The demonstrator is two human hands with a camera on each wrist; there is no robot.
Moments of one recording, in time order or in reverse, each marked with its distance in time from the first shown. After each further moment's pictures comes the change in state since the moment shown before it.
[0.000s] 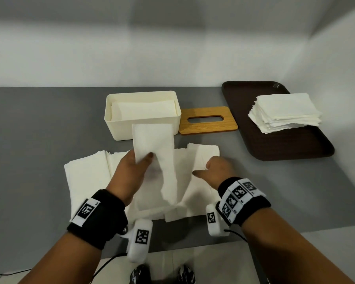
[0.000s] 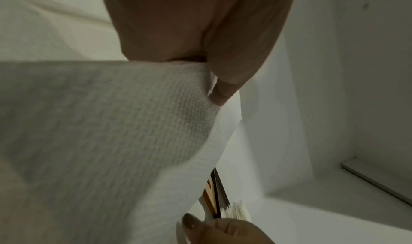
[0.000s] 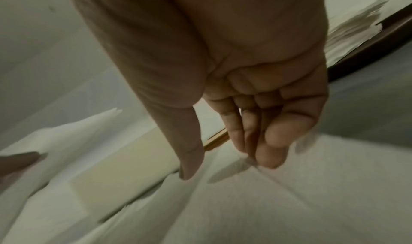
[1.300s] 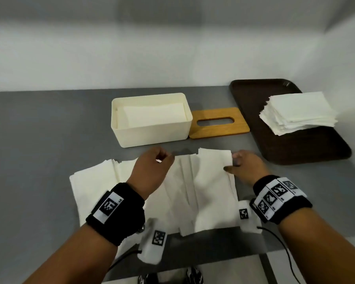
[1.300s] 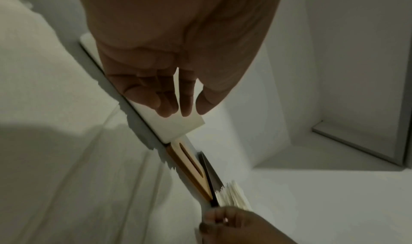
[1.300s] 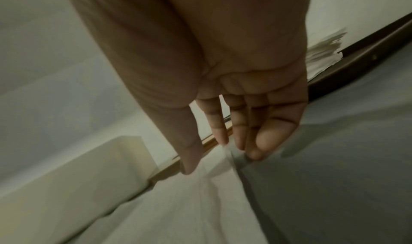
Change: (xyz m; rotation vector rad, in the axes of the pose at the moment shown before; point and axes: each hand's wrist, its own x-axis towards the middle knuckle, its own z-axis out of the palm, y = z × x) left_hand 0.036 0.019 0.008 0.388 -0.011 0.037; right_hand 0.044 0.036 -0.024 0.084 0.084 0.017
